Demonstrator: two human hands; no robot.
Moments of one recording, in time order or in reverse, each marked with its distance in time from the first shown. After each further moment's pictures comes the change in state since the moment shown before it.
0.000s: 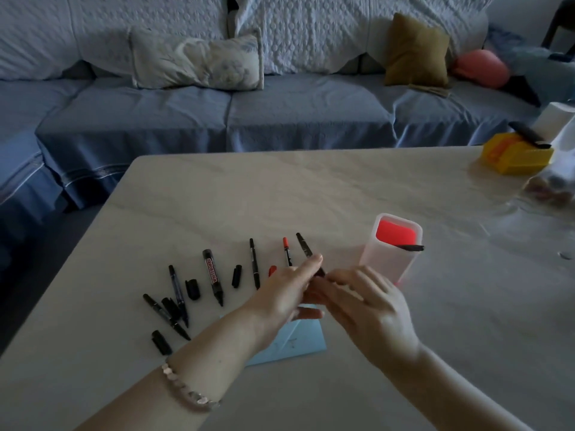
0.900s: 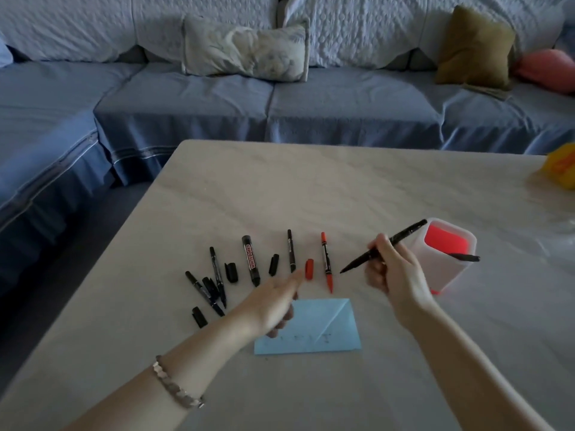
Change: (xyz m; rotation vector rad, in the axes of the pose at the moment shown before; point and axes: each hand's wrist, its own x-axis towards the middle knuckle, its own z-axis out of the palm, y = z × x) left_hand -0.024 -0.031 -0.065 0.322 0.195 -0.121; right_hand 0.050 -0.003 0.038 1.094 -0.081 1.356
